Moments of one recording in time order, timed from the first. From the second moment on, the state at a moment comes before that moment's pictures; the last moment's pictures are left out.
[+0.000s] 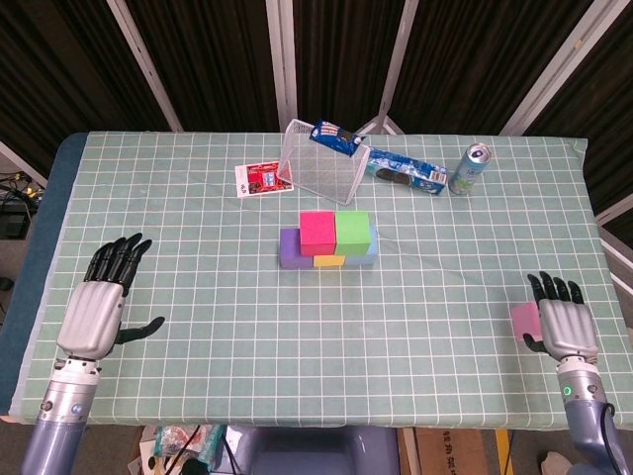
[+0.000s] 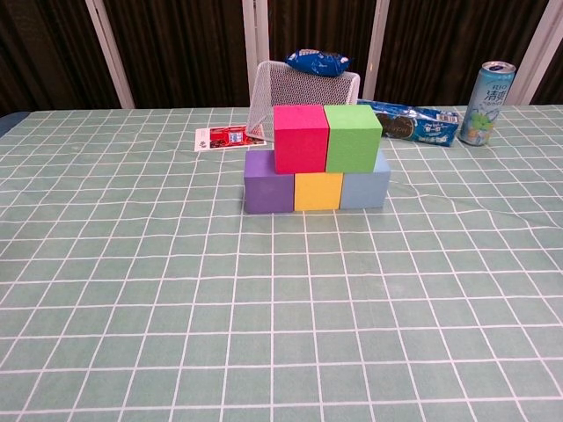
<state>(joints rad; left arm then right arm) -0.48 -1.20 0.07 -2.17 1.29 1.68 0.44 0.33 -1.11 0.08 -1.72 -0.92 1.15 -0.46</state>
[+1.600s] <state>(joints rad) -0.37 -1.21 -0.07 -2.17 1.31 1.53 0.48 0.36 -1.19 0.06 -1.46 -1.08 1.04 -0.32</state>
